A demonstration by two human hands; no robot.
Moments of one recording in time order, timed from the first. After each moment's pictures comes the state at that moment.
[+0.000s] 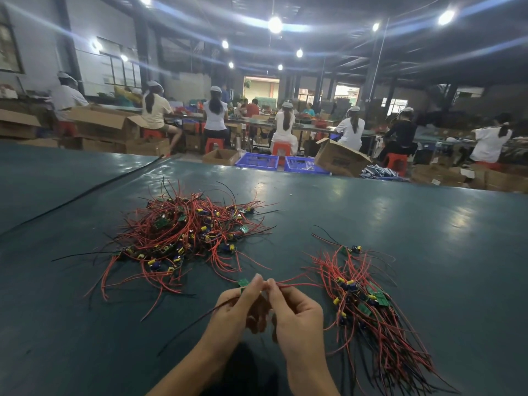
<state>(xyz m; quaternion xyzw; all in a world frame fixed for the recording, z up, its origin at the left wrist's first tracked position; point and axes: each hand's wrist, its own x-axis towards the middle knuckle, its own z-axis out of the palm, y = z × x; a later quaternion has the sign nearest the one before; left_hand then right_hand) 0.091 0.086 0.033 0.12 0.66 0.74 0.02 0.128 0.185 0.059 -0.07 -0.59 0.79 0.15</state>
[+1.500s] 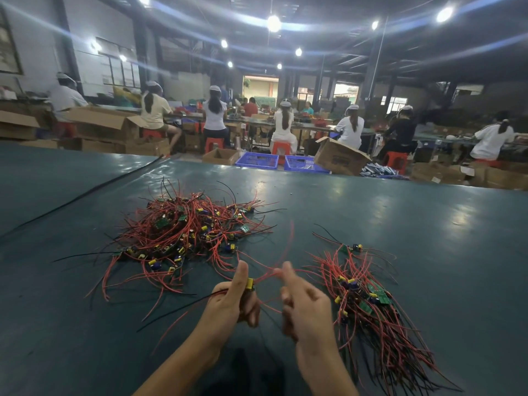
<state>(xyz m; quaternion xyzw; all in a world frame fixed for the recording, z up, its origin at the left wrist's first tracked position) 0.089 0.080 0.046 0.11 0.64 0.76 0.02 0.117 0.202 0.061 -0.07 -0.59 0.80 0.12</state>
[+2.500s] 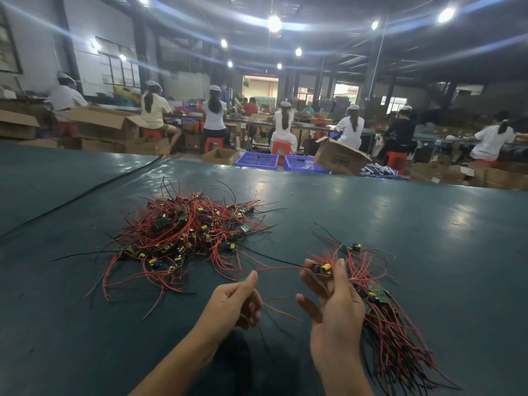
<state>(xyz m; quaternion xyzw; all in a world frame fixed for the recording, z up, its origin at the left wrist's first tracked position) 0.079 0.074 0.035 0.11 0.68 0.72 0.09 0.122 0.218 0.073 -0.14 -0.45 0.85 0.25</state>
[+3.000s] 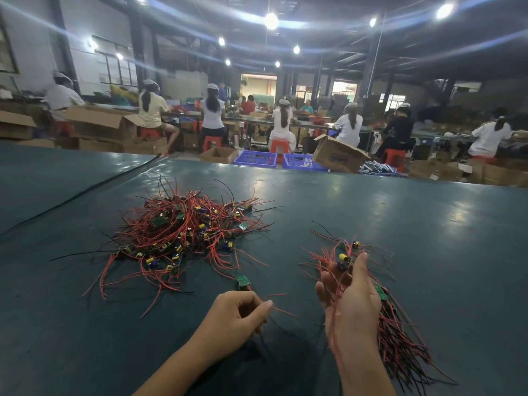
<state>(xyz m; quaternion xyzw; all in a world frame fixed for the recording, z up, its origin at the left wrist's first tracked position) 0.081 0.073 0.020 0.21 0.81 0.55 0.00 0.111 0.246 0.075 -0.19 -0.38 0.87 0.25</state>
